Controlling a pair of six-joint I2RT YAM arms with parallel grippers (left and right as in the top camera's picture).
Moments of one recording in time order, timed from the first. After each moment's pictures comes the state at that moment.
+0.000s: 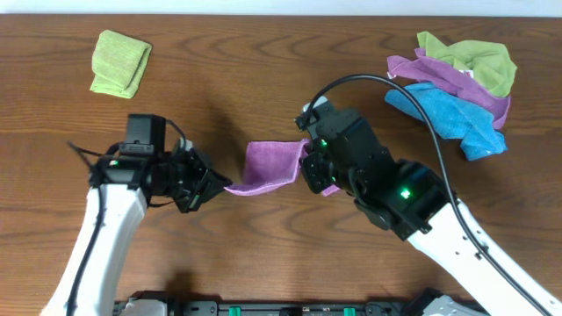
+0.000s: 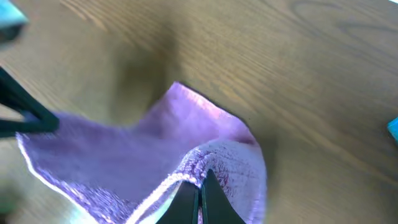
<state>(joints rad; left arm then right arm) -0.05 1.26 0.95 -0.95 0.72 -0.88 0.72 1.28 1.24 -0.78 0.08 0.18</state>
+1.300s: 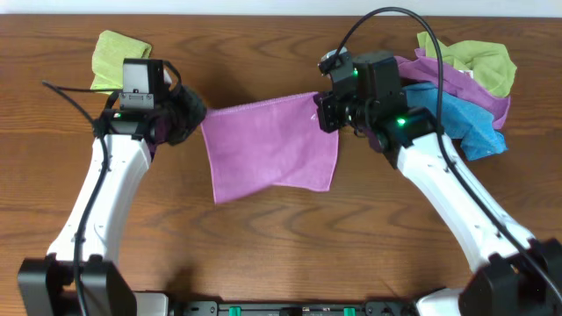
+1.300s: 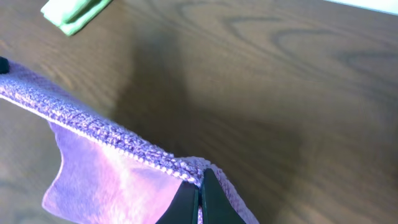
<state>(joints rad) -0.05 1.55 1.19 -0.57 0.32 -0.85 0.37 1.61 1.26 -0.39 -0.25 0.05</state>
